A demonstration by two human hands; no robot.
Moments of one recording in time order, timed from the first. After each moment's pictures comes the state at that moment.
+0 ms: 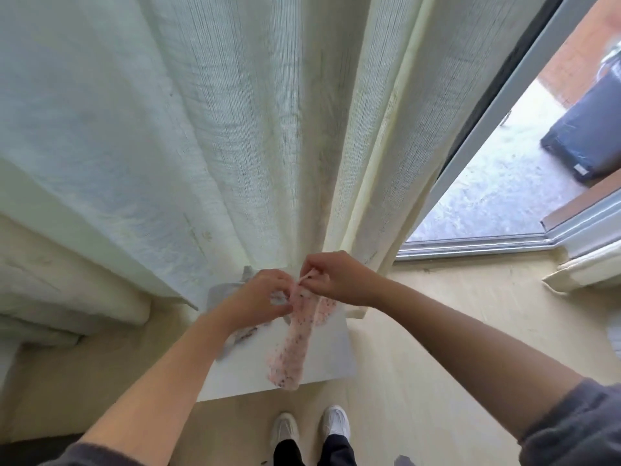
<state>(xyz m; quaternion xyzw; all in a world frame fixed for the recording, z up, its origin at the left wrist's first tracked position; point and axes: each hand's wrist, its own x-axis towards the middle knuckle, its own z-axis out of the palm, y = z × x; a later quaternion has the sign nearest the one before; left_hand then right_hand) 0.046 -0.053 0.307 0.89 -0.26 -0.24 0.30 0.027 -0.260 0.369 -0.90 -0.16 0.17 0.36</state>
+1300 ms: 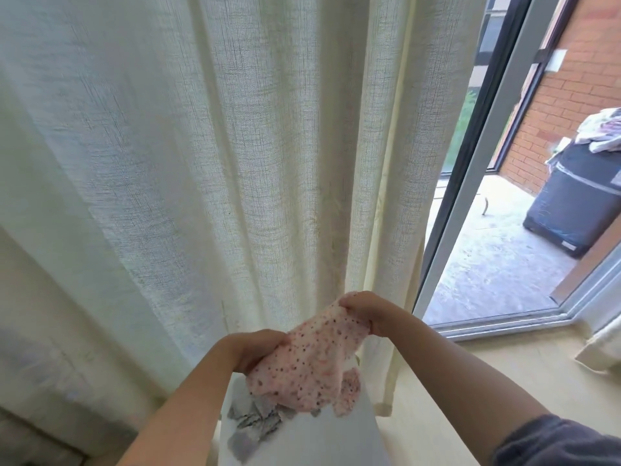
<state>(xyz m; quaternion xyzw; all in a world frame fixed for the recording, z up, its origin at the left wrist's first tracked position) 0.044 -0.017 0.413 0.75 0.06 -0.52 0.40 0.043 -0.258 0.412 -0.73 0.23 0.22 0.61</state>
